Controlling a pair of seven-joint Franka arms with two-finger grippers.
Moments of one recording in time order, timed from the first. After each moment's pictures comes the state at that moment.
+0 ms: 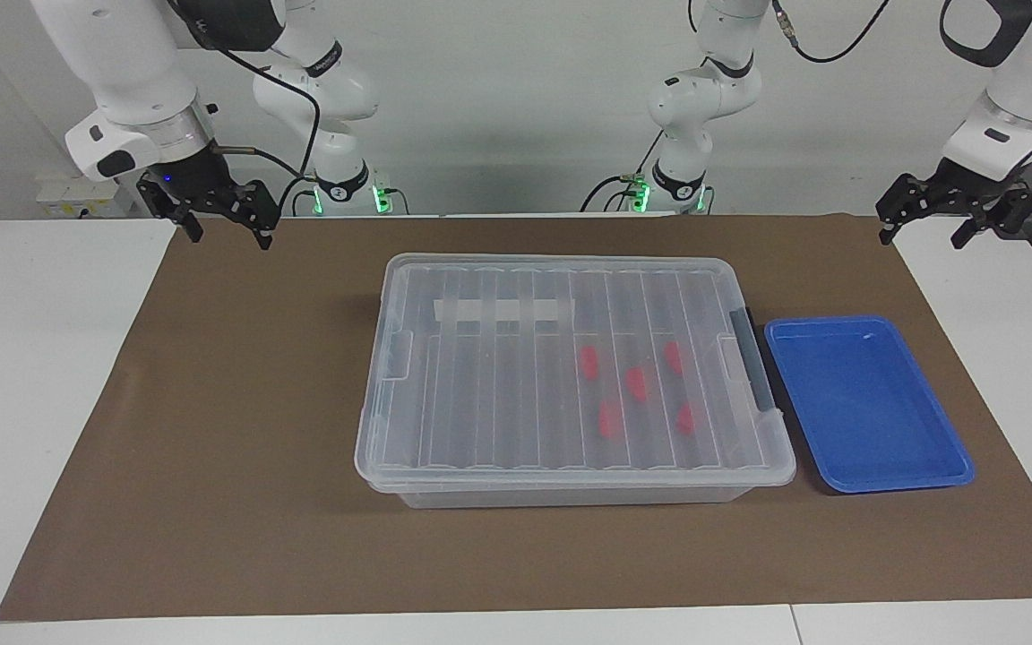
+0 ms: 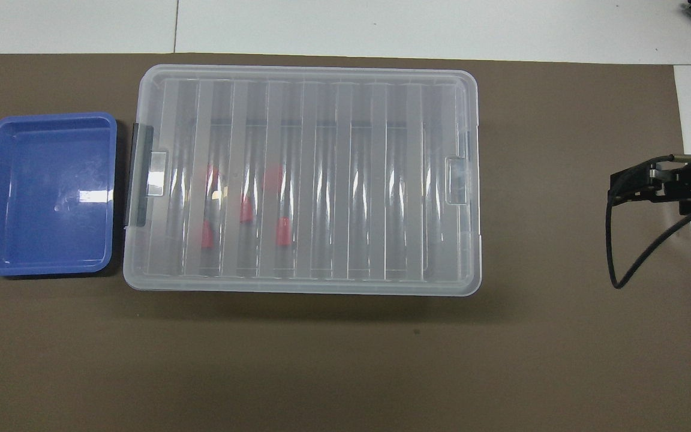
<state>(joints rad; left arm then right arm) 0.26 0.04 -0.17 -1.50 0.06 1.56 0.33 -0.07 0.00 0.10 -1.55 -0.03 1.51 0.19</state>
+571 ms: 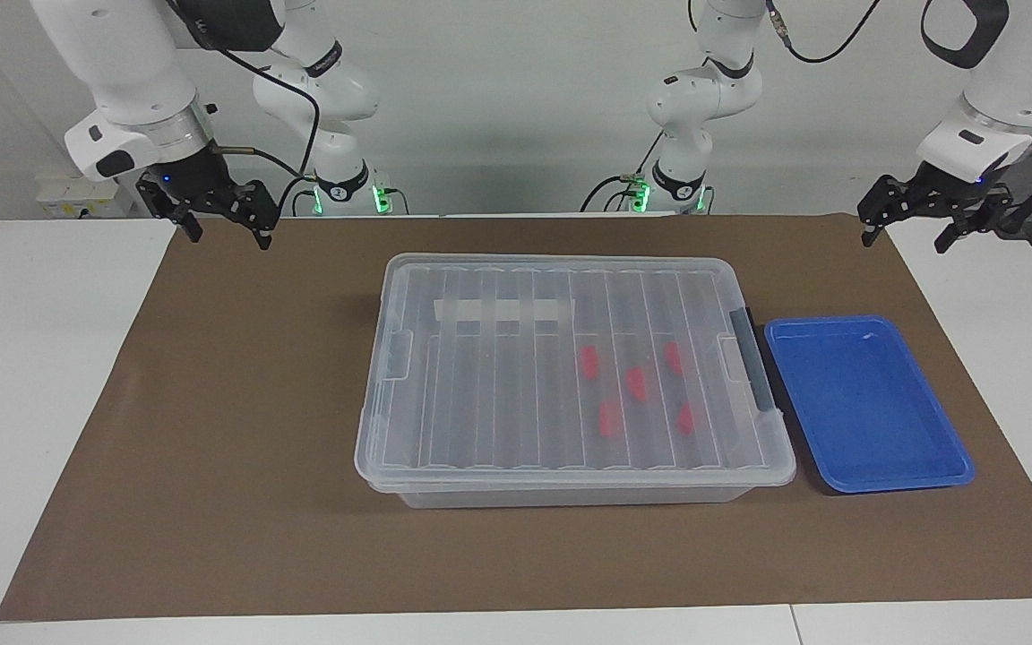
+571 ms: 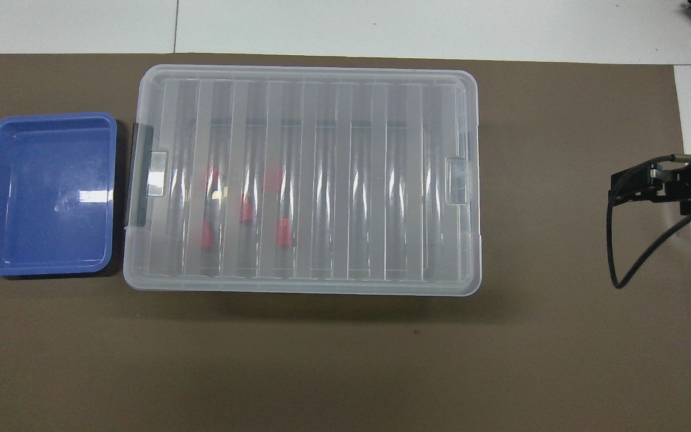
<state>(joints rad) 0.23 0.04 -0.16 -1.50 0.06 1.56 0.33 -0.07 0.00 0.10 -1.55 -0.03 1.51 0.19</state>
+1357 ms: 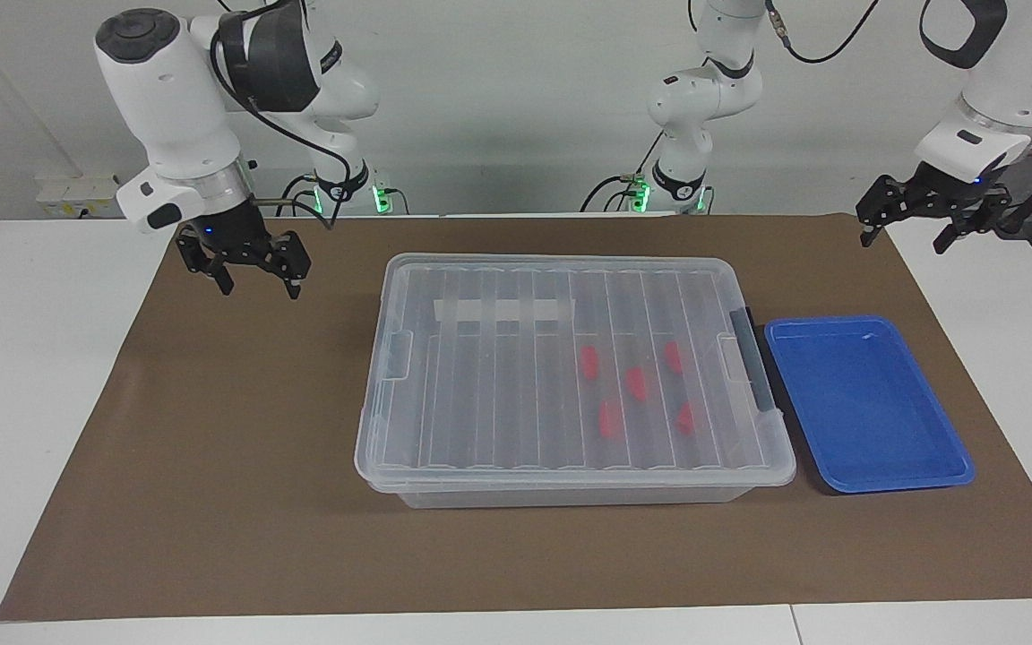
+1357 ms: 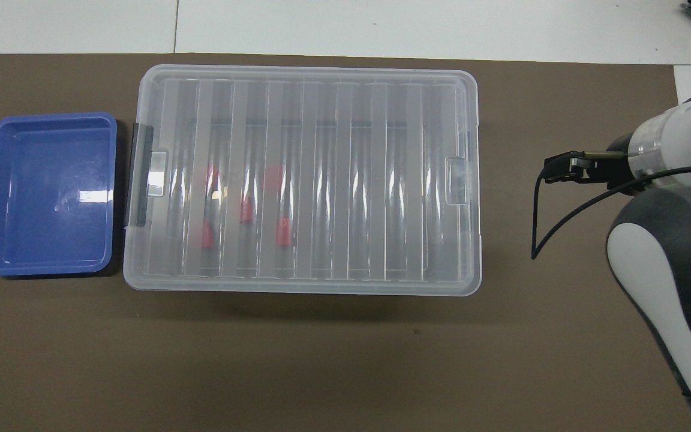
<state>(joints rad) 0.22 0.04 -0.17 -1.50 0.06 1.56 0.33 0.01 0.04 0.10 -1.75 -0.03 1.88 0.24</state>
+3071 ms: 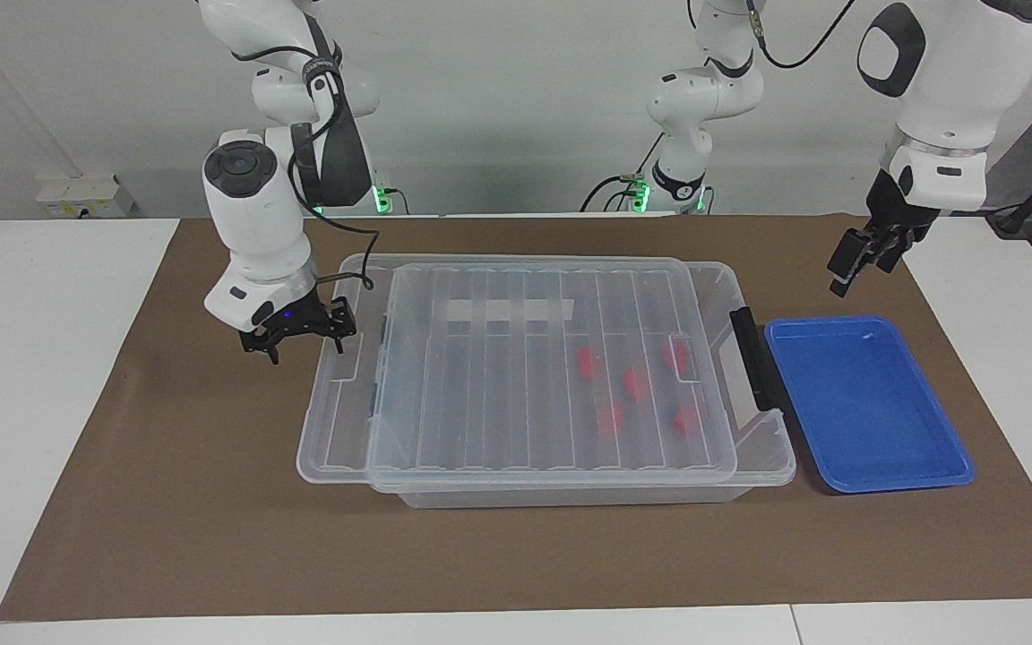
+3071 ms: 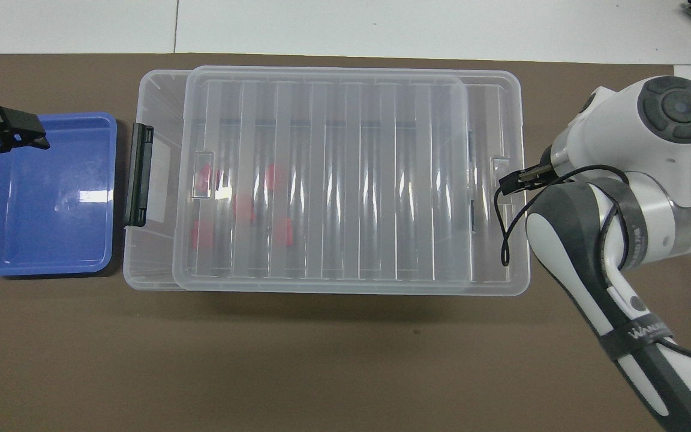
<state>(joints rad) 0.14 0.00 -0.18 -1.65 0.03 1.82 -0.53 0.04 0.17 0.09 -1.79 -0.12 1.98 -0.09</state>
